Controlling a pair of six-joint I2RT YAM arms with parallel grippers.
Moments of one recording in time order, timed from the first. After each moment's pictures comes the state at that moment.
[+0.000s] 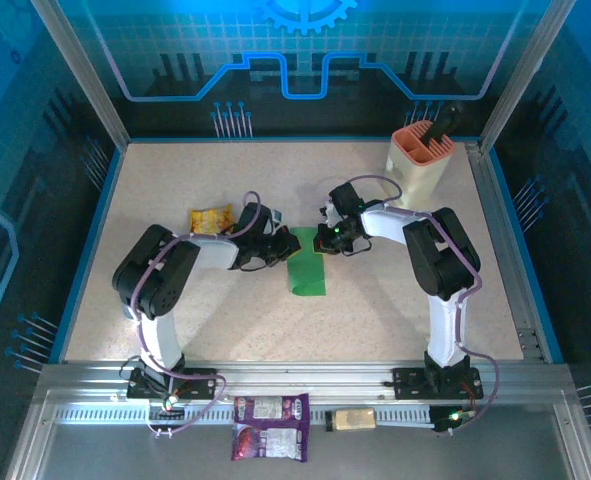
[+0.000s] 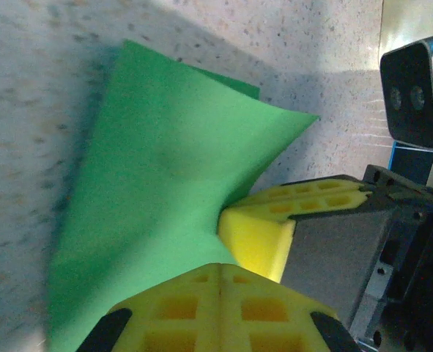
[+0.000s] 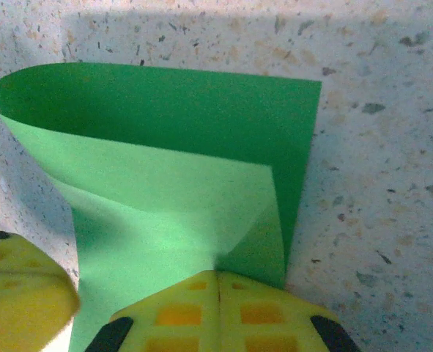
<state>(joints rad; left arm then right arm) -0.45 1.89 0.90 0.24 0.49 -1.03 0.45 2.04 1.28 -0.46 -0.43 0.47</state>
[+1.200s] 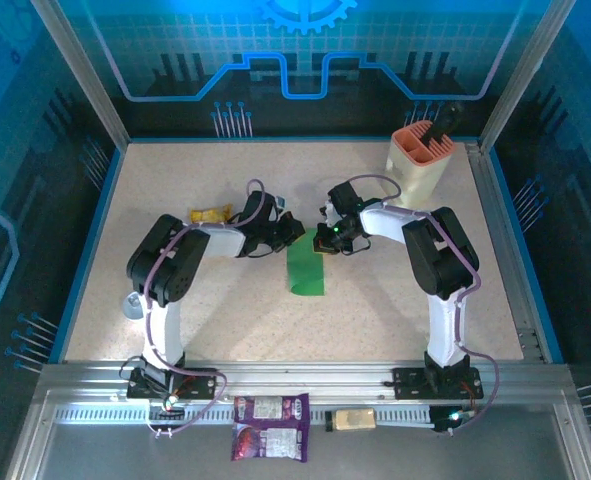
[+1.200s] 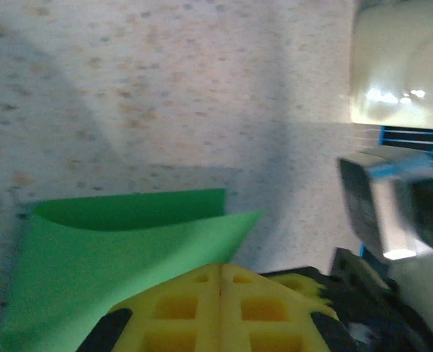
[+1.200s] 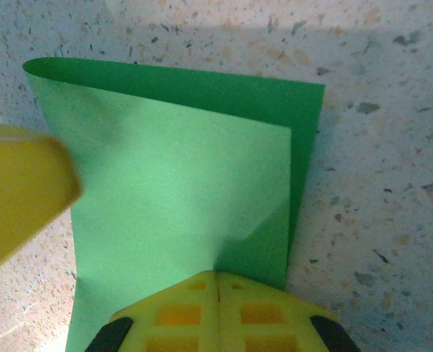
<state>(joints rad) -0.42 2.00 1.03 0.27 0.47 -1.04 0.45 2.05 1.29 -0.49 -0.42 0.48</state>
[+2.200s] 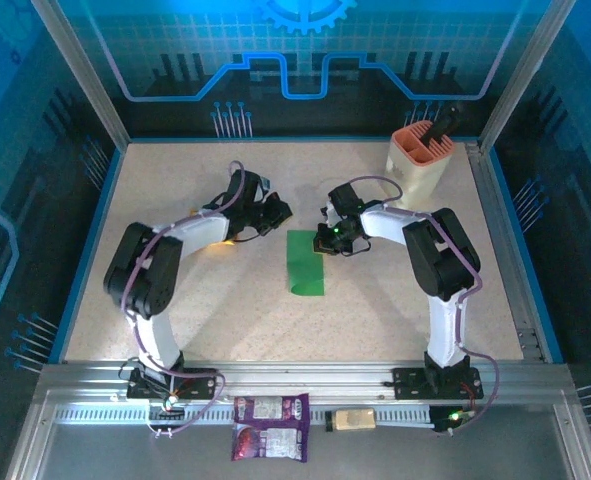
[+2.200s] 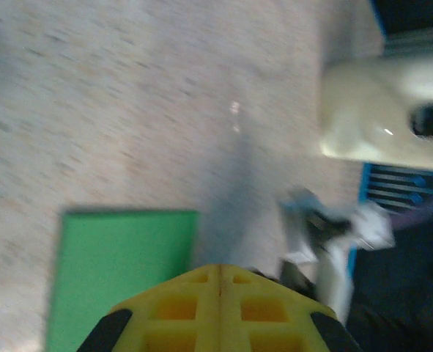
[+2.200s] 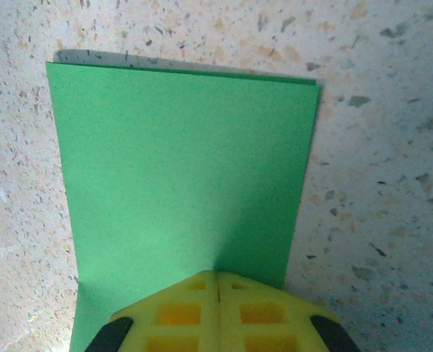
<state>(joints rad) -0.37 1.80 1.12 -0.01 0.46 -0.99 0.46 2.04 1.26 -0.46 -0.42 0.52</state>
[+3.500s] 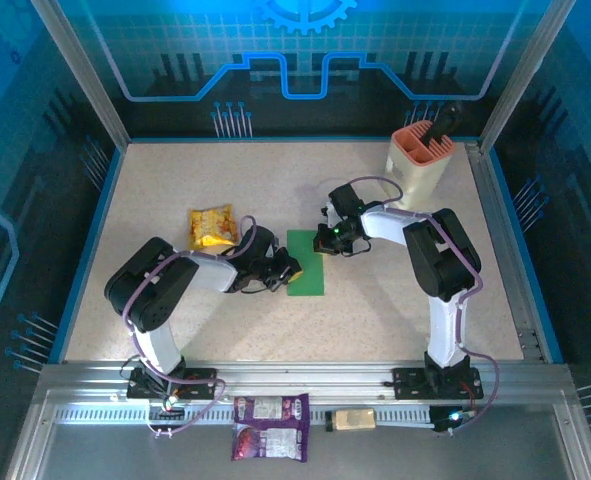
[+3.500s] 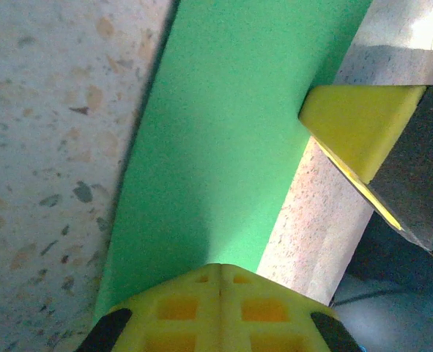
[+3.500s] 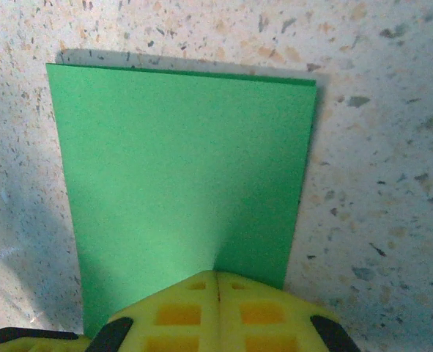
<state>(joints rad) -0.55 1.78 0.69 0.32 0.45 -1.29 0.46 2.03 1.25 -0.44 -0.41 0.52</state>
